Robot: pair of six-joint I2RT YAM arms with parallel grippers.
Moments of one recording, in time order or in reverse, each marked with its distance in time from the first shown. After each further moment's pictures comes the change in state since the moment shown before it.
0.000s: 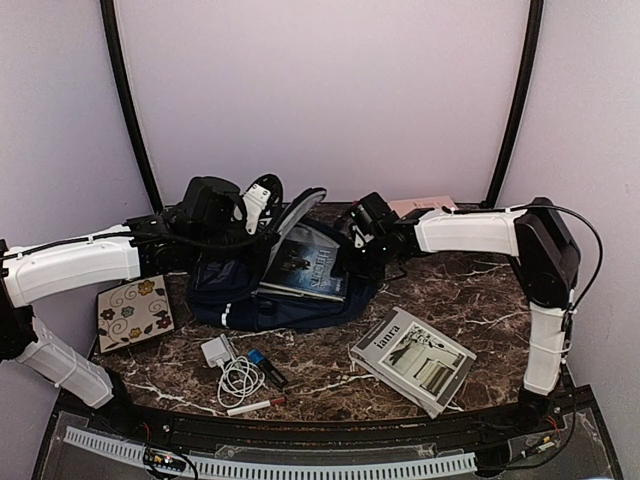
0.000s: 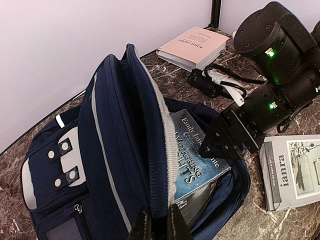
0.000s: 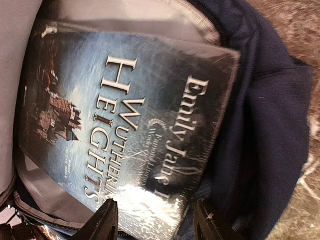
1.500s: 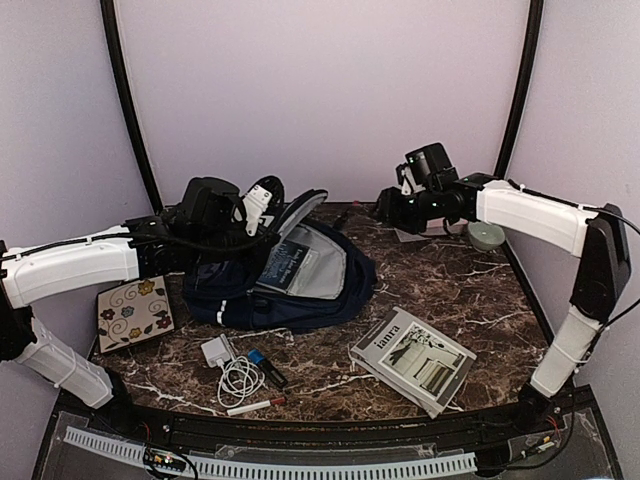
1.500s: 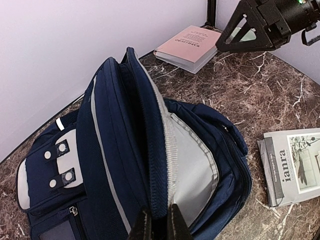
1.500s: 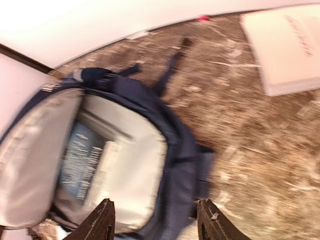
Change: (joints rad) left arm 0.000 -0.007 -0.006 0.002 0.001 0.041; right arm -0.162 -0.263 -0.014 0.013 0.025 -0.092
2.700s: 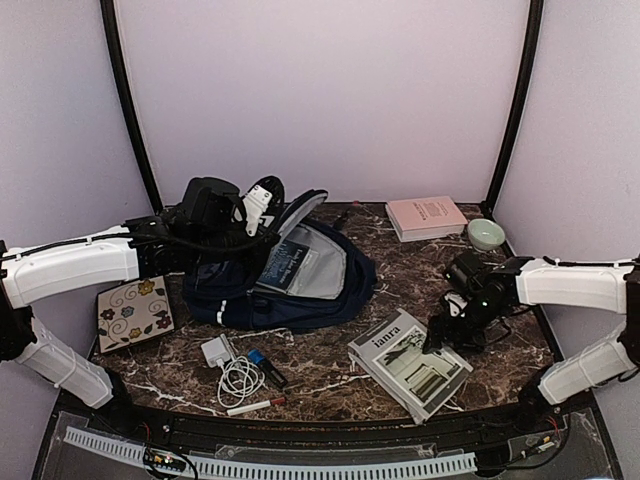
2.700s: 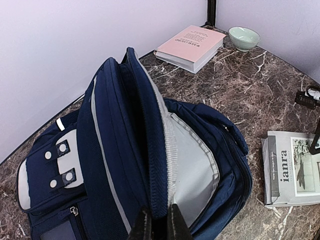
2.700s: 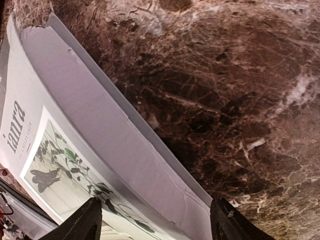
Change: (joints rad) left arm 0.000 0.000 0.000 0.000 -0.002 0.004; right arm -0.011 -0.405 -0.757 -0.331 -0.135 0.006
